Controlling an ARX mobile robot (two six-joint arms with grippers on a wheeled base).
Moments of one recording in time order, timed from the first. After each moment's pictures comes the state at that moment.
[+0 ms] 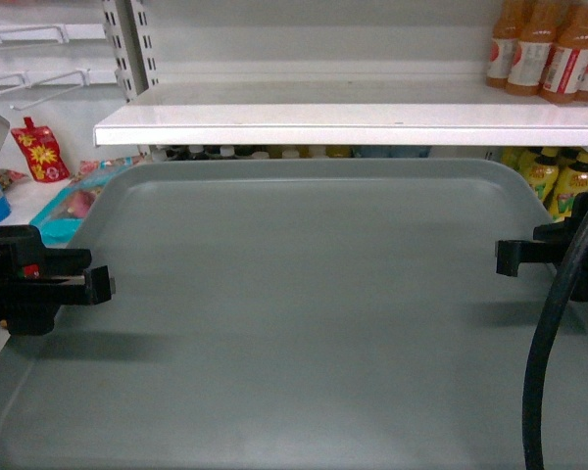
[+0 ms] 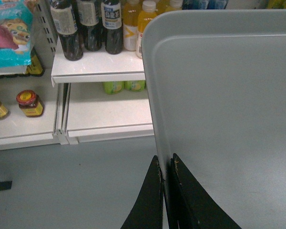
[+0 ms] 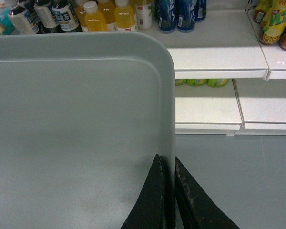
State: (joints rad) left arm -0.19 1.50 0.43 0.64 -0.03 -0.10; right arm 0.27 1.57 0.58 0.53 0.12 0.16
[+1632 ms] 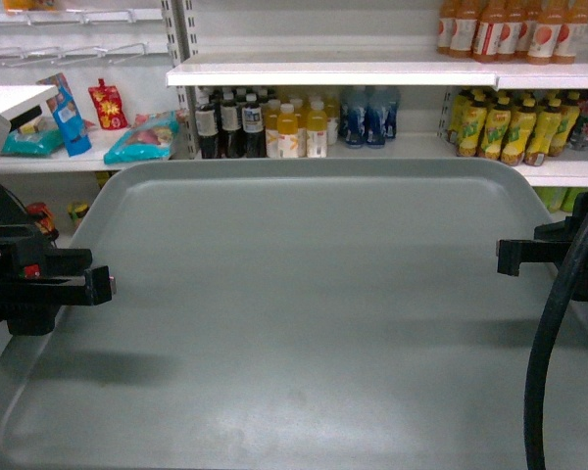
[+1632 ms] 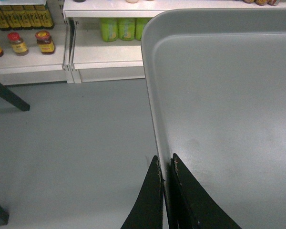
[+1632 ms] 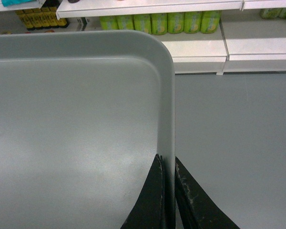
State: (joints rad) left arm -0.19 1.50 0.43 0.65 -0.03 -0.10; right arm 0.27 1.57 0.58 0.53 0.12 0.16
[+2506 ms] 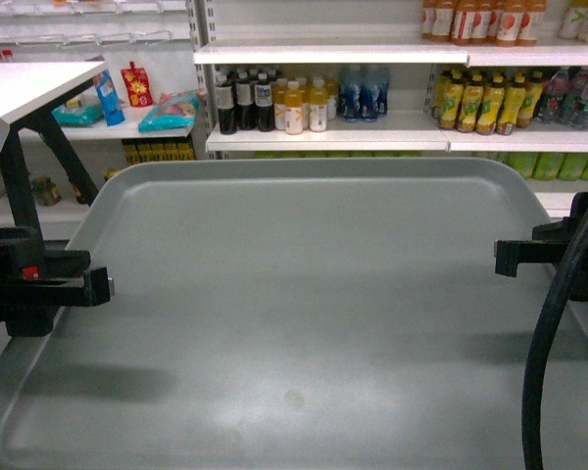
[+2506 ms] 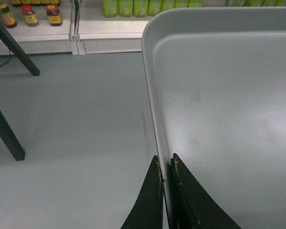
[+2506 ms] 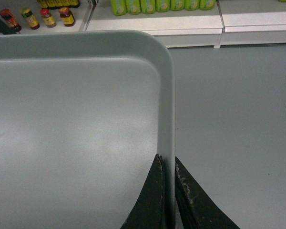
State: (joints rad) left arm -0.19 1.50 0.43 0.64 -0.02 -0.10; right arm 0.27 1.57 0.58 0.53 0.12 0.16
